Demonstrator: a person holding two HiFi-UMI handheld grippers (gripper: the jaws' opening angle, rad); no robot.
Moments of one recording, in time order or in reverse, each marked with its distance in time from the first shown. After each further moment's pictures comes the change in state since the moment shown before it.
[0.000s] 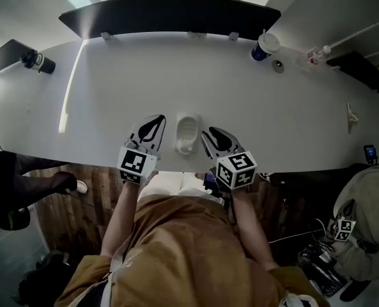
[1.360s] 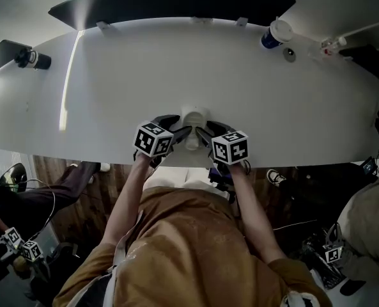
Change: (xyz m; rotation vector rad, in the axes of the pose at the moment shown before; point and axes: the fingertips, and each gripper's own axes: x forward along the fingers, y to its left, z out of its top) left arm 0.063 -0.043 -0.136 -0.370 0.513 -0.369; right arm 0.072 -0.020 -0.084 0.156 0.328 0.074
